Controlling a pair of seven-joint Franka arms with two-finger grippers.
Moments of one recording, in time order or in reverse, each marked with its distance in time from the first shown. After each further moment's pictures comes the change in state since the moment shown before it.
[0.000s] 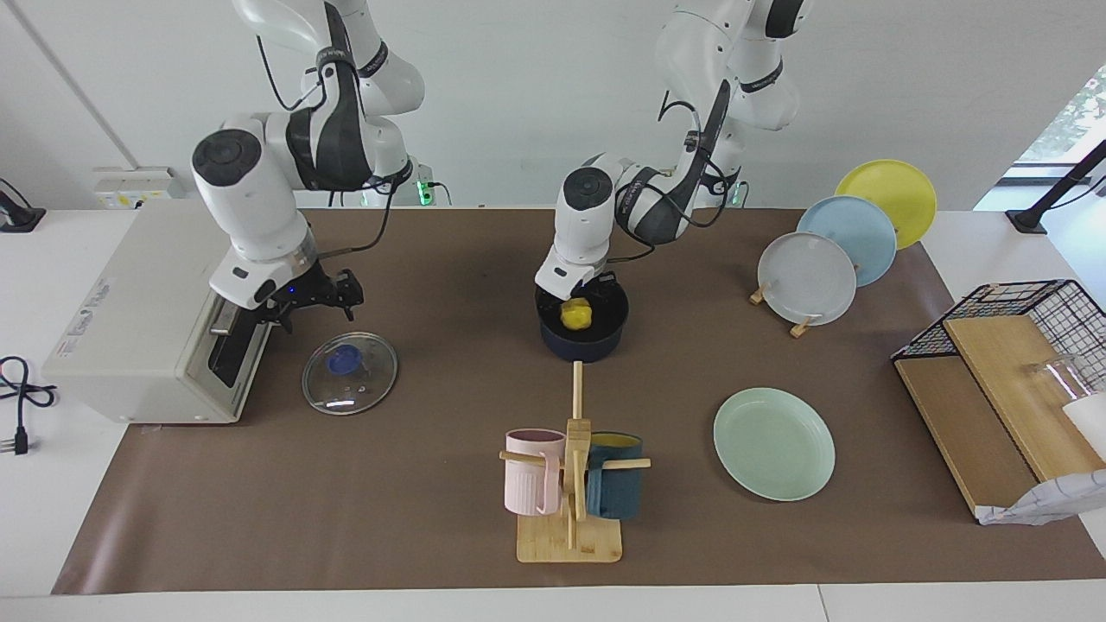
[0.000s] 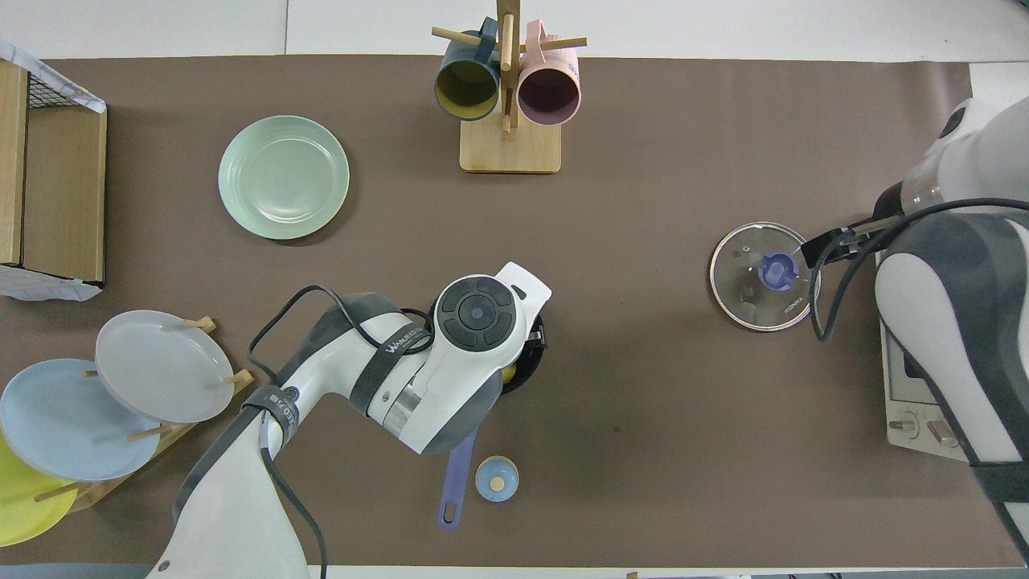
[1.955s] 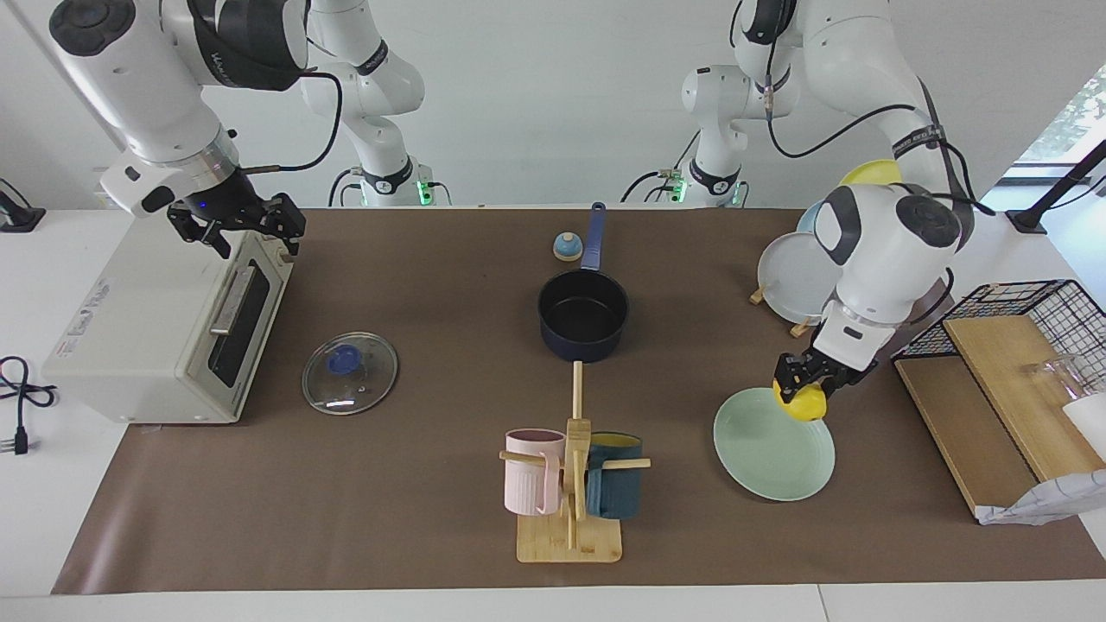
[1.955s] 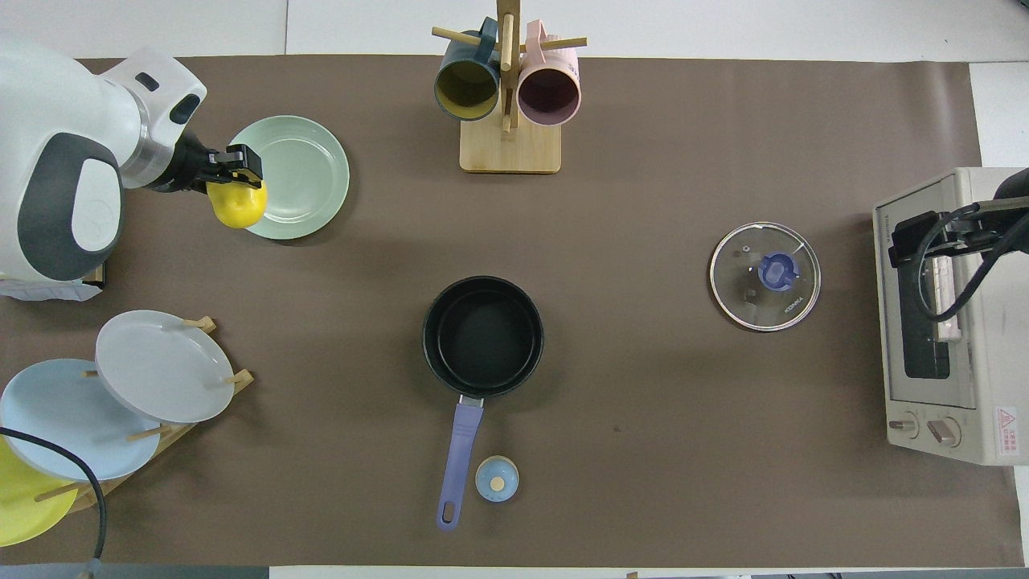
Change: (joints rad) left arm 0.594 0.096 0.035 0.311 0.006 0.000 0.675; right arm -0.018 -0.014 -0.054 0.162 0.003 -0.212 0.085
